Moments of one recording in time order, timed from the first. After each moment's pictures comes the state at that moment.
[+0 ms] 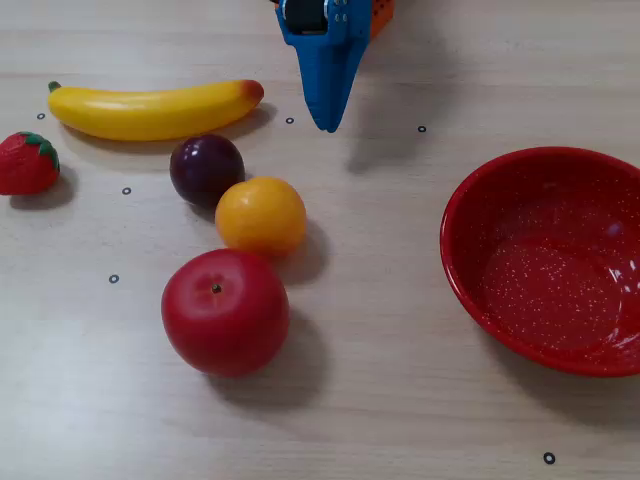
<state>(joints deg) -2.3 189.1 178.6 52.6 -23.2</state>
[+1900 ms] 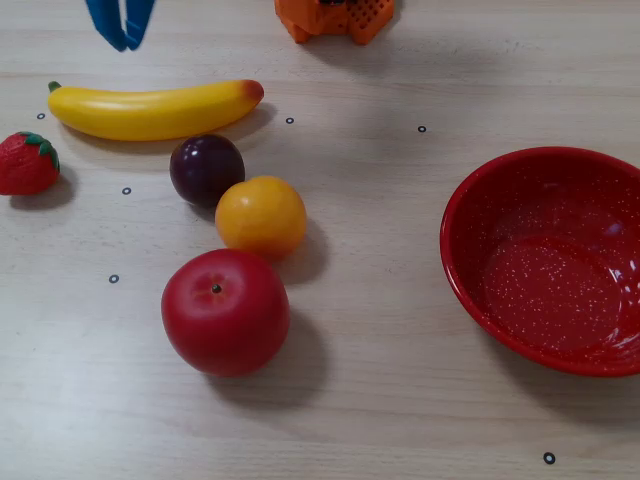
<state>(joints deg) -49.1 107.8 100.2 83.5 24.1</state>
